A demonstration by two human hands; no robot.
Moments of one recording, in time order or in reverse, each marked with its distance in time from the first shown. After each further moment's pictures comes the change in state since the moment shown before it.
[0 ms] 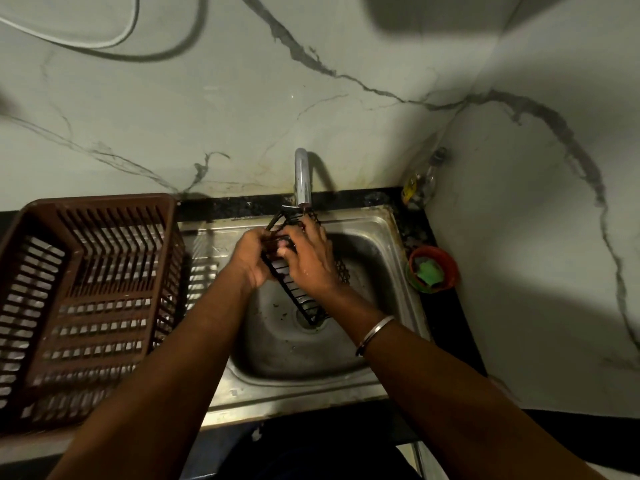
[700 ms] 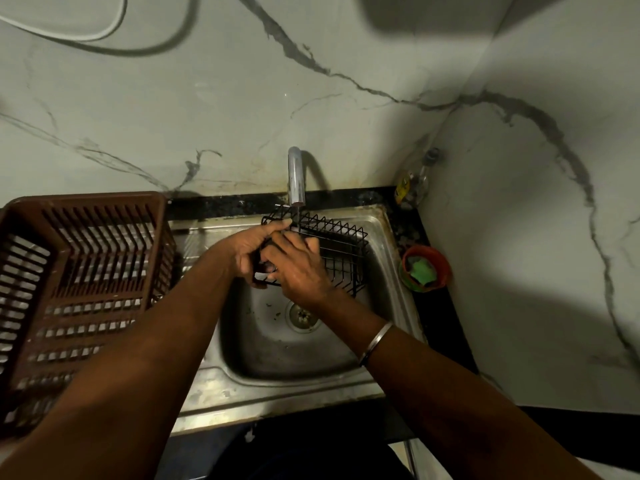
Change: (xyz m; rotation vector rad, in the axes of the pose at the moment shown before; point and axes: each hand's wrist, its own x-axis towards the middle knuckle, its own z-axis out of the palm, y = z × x) left_hand 0.025 0.024 -0.009 0.539 -0.156 -0.242; right_hand -0.018 -0.019 -0.019 -0.219 -0.082 -0.322
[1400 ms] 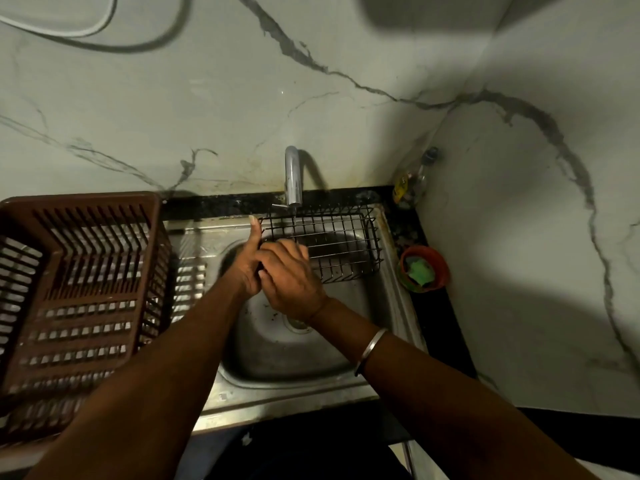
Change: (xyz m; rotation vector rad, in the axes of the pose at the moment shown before) left_hand -0.006 -0.039 0.032 -0.473 -0.055 0.309; right_hand -0.006 -0.009 0.010 0.186 0.171 -0.046
